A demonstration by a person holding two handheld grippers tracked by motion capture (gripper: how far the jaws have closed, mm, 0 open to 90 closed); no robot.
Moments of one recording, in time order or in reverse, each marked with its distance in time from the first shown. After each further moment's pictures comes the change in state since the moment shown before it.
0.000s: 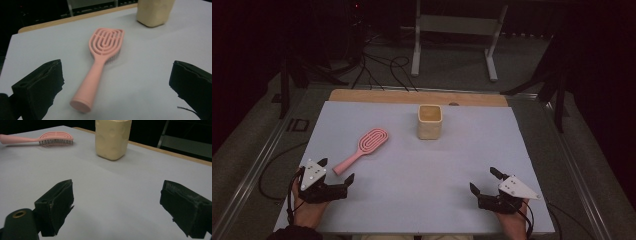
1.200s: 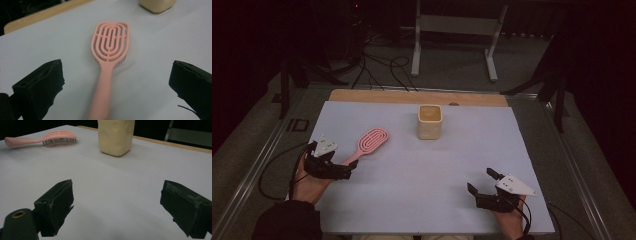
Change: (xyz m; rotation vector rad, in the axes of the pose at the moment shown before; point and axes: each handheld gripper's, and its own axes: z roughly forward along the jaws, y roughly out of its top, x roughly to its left) left arm 0.026 0.056 0.042 0.232 -0.058 0.076; right arm -0.002 -0.007 0.009 0.019 0.042 0.062
